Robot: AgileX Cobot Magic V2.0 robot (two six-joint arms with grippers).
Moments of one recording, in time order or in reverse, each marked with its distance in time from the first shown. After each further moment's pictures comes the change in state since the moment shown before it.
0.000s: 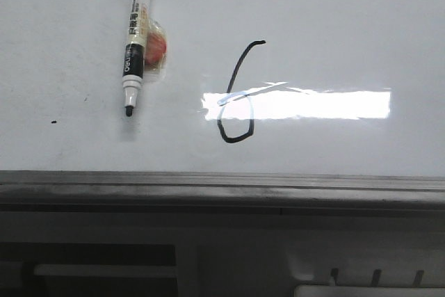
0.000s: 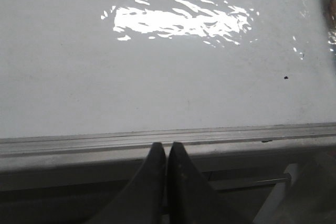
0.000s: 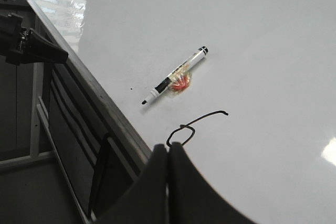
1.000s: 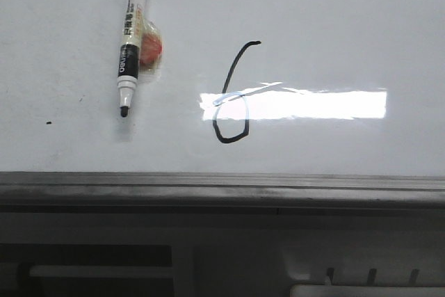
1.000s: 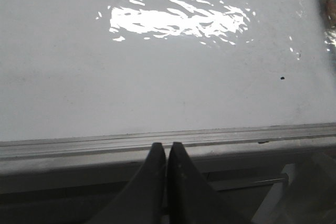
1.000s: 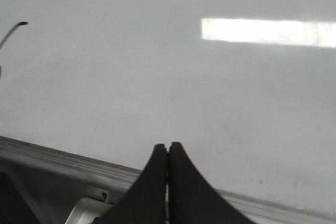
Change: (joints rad) left arm 0.000 0.000 0.000 0.000 0.000 0.000; right arm -0.151 -0.001 0.312 -0.796 -0.273 1.094
